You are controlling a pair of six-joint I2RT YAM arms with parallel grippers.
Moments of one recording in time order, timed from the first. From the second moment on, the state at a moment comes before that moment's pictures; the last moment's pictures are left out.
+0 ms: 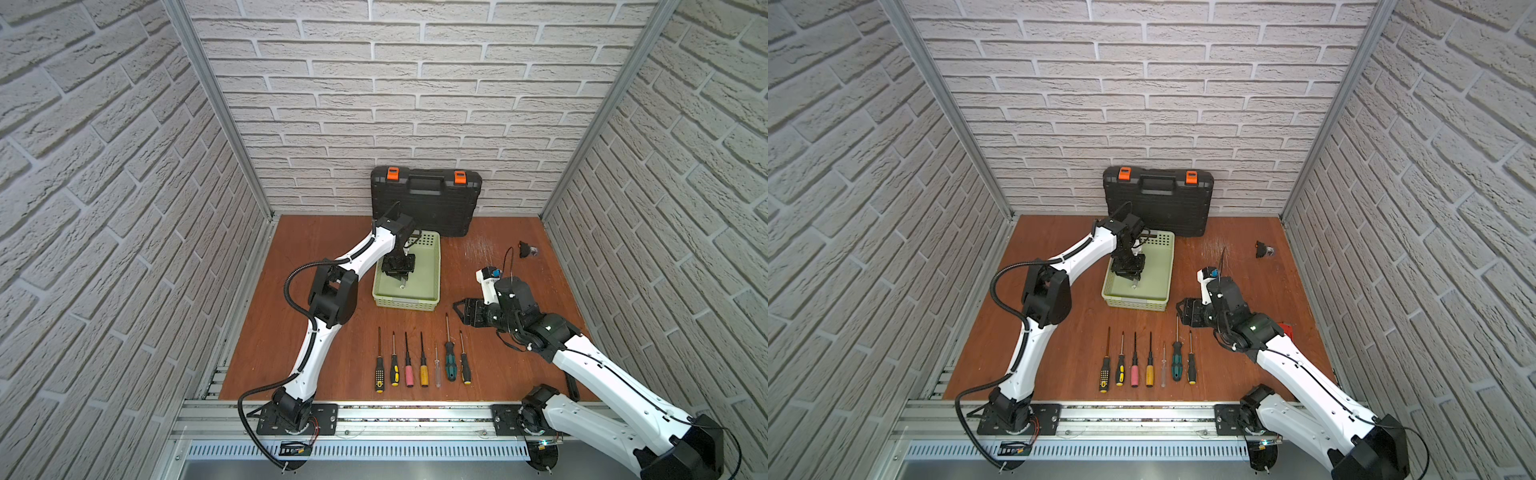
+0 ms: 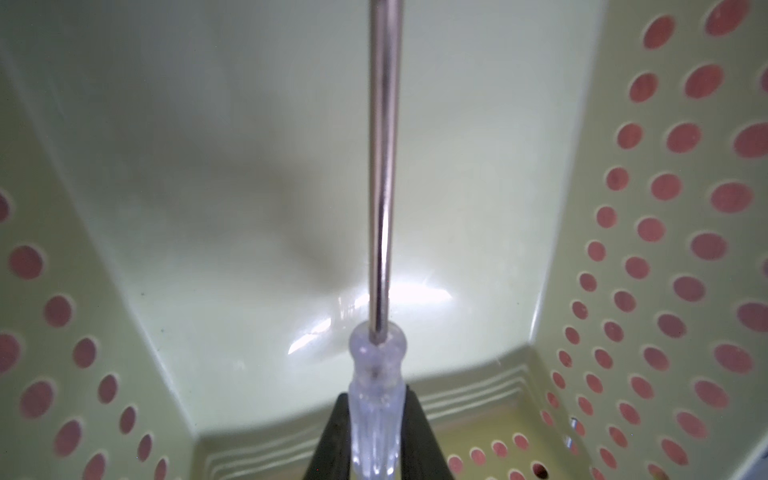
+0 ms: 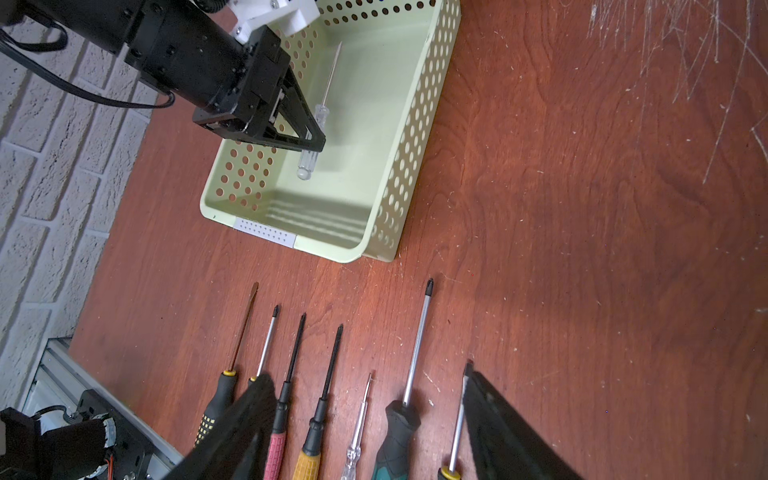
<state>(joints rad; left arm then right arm) -0.58 2.38 2.17 -1.22 0.21 -0.40 0.48 0.93 0.72 -0.55 -0.07 0.54</state>
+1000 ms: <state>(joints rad) -0.58 2.38 2.14 -1.20 0.20 -0.39 0.48 0.88 0.73 -0.62 0.00 0.53</state>
